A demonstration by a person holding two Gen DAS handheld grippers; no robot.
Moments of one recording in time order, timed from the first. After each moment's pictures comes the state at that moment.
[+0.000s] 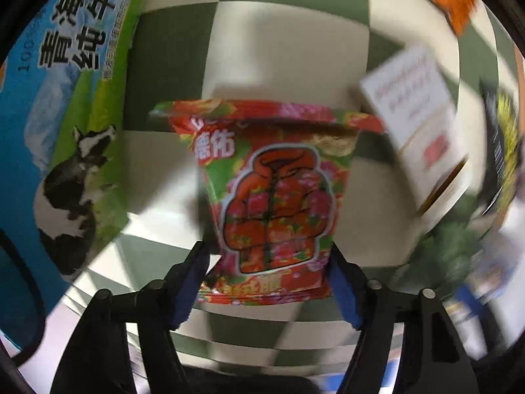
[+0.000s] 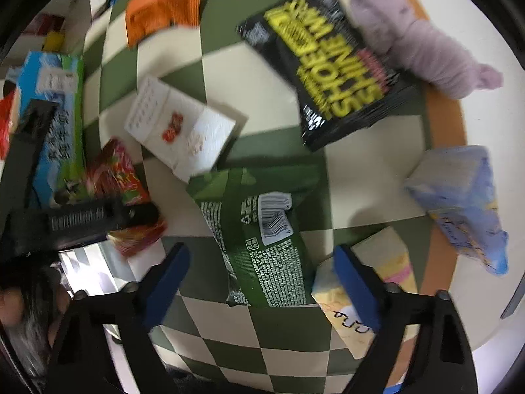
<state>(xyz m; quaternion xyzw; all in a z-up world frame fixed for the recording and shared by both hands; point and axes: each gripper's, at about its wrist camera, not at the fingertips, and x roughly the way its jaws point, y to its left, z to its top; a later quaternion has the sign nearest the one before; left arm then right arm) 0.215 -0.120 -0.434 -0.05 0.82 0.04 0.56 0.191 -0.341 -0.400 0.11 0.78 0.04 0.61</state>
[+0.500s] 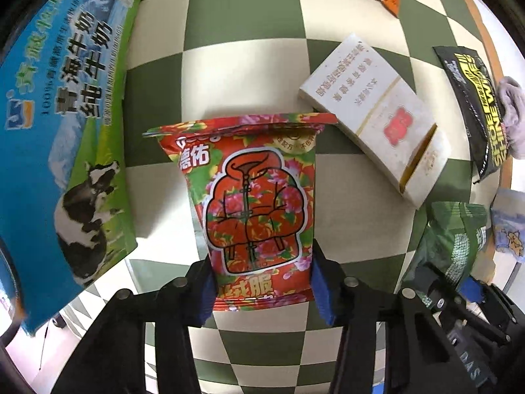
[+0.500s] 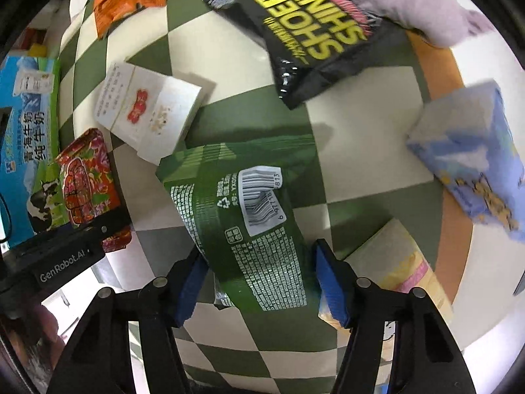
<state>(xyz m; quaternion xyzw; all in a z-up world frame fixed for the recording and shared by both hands) 0.196 -0.146 -0.407 0.02 0.78 0.01 0.62 0.167 -0.346 -0.407 0.14 0.77 -0.01 0.62</state>
